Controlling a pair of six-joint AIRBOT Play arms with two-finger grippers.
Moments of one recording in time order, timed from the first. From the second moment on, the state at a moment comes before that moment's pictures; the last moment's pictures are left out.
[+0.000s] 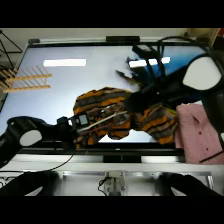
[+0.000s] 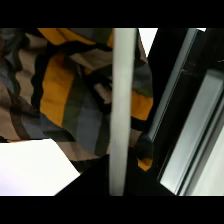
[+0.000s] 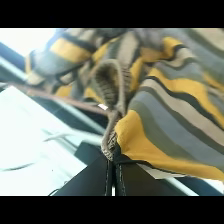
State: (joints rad) left arm -0.68 -0.86 0.85 1.45 -1.19 -0.93; right arm 0.52 -1.16 1.59 -1.26 1.56 1.62
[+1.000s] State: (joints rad) left arm -0.68 -0.91 0.85 1.44 -1.08 -0.93; right arm 0.14 -0.96 1.16 -1.61 1.57 1.69
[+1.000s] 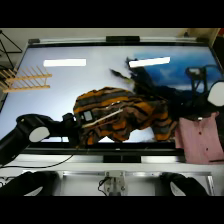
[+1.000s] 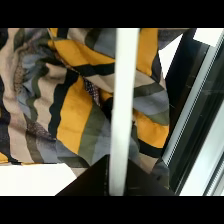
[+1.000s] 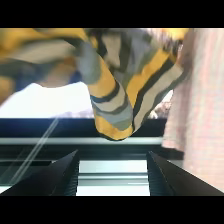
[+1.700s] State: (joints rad) left arm -0.68 -0.91 0.85 1.42 -1.08 -0.97; right arm 0.09 -1.07 1.13 -1.67 1.24 1.60
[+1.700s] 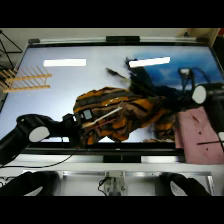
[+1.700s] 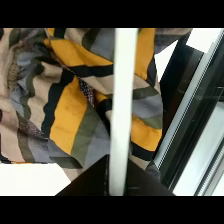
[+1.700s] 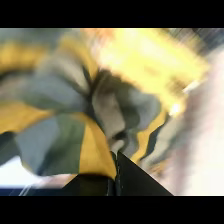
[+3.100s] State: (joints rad) left arm -0.68 -0.91 0.85 1.35 -1.11 -1.02; right arm 0.19 -0.89 1.04 -1.45 1.20 1.42
